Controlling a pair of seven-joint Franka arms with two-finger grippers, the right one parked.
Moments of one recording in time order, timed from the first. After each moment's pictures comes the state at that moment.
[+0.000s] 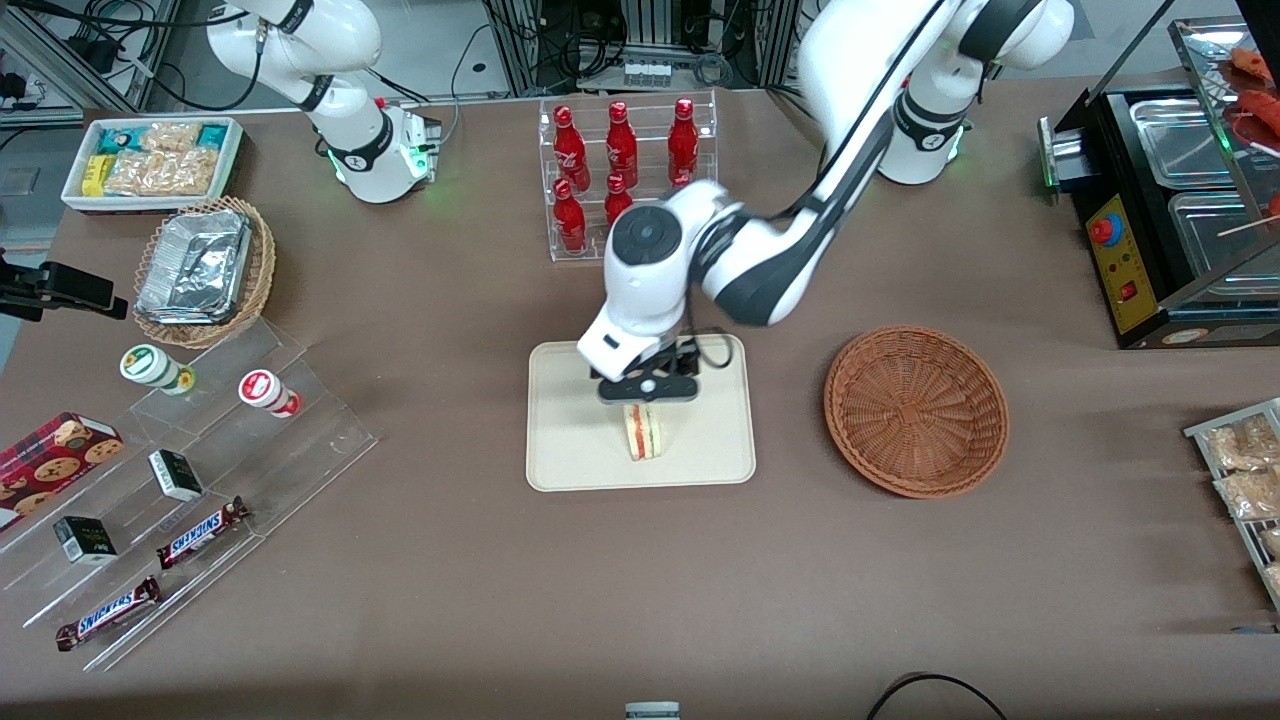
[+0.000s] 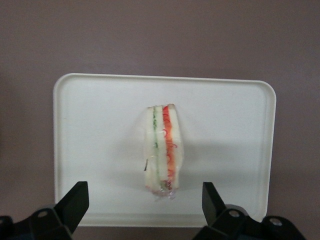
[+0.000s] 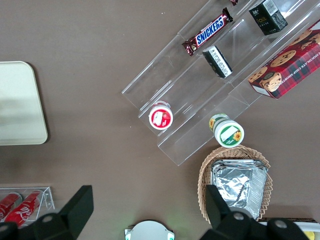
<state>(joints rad) -0.66 0.57 -0.14 -1.40 0.13 2.05 -0.92</state>
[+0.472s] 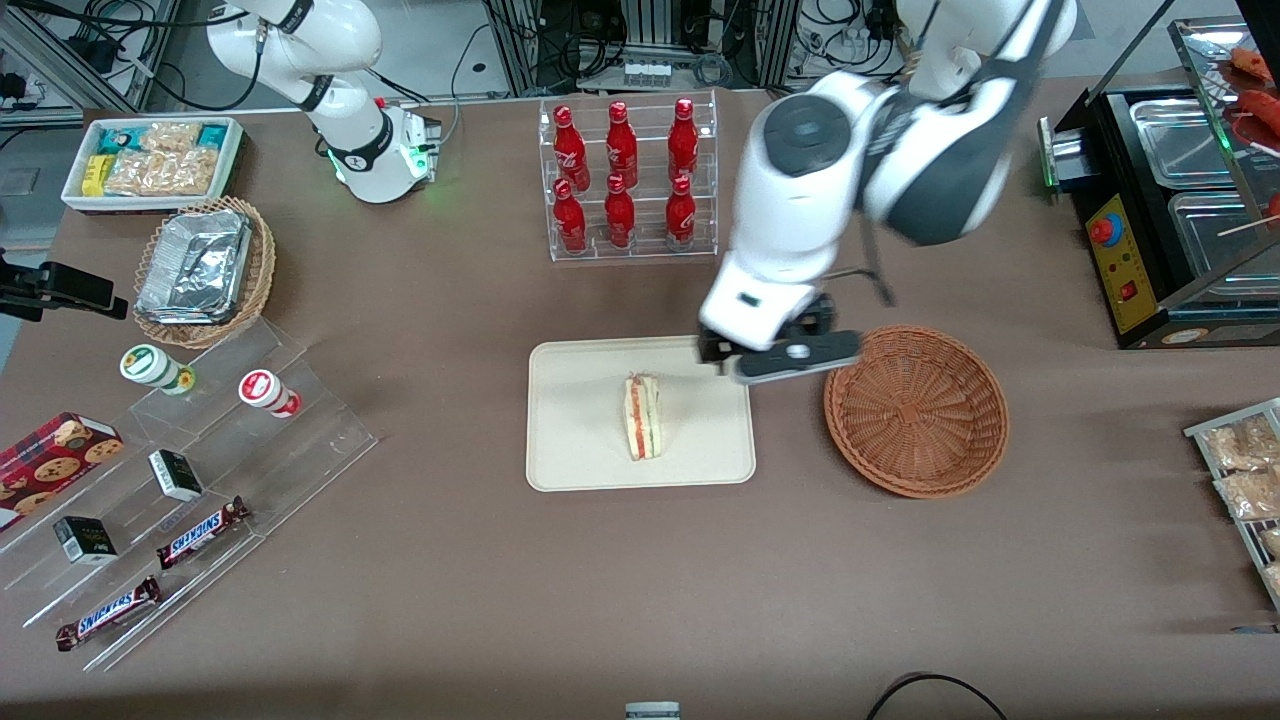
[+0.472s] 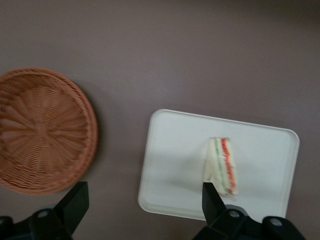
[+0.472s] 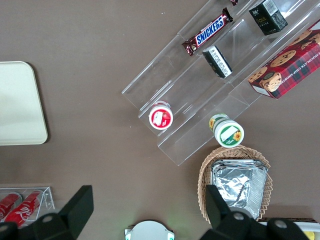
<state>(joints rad) -0.47 0.28 -0.13 -1.49 0.12 1.85 -0.82</state>
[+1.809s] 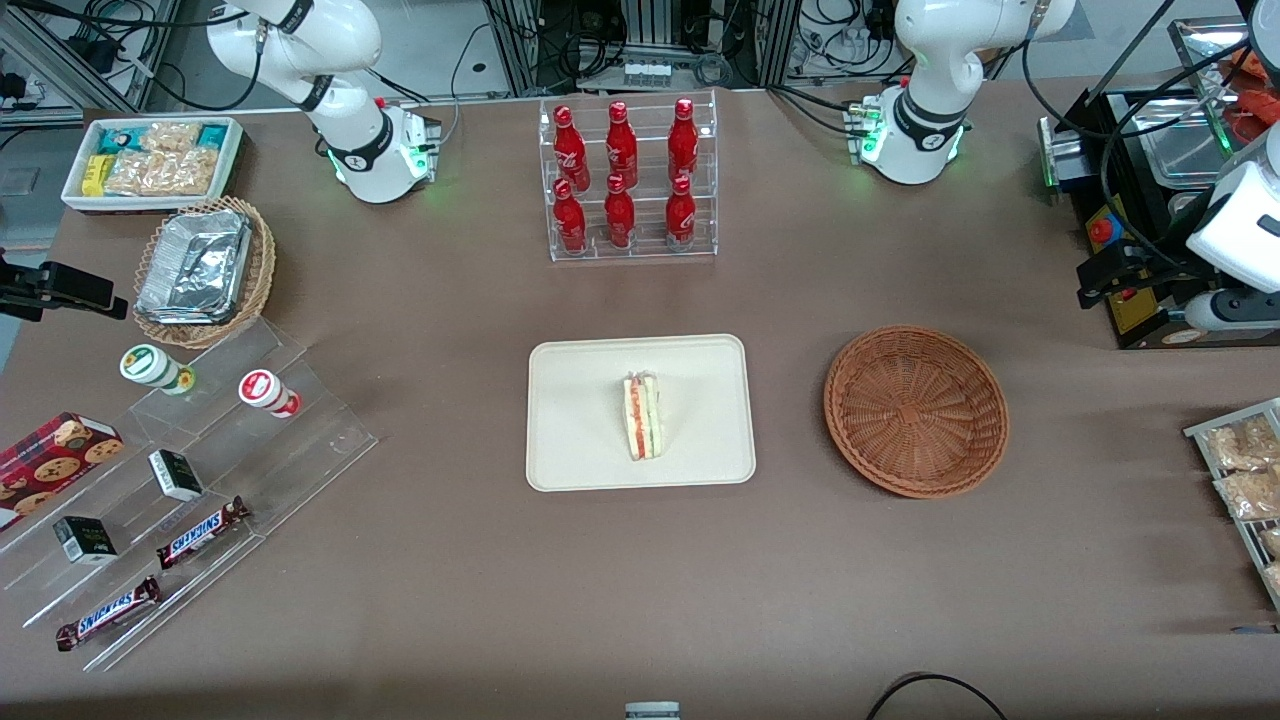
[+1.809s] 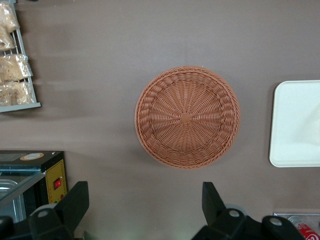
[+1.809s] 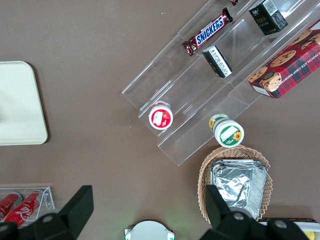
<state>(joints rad) 0.06 0.01 -0.13 -1.56 0.04 1.54 -0.05</state>
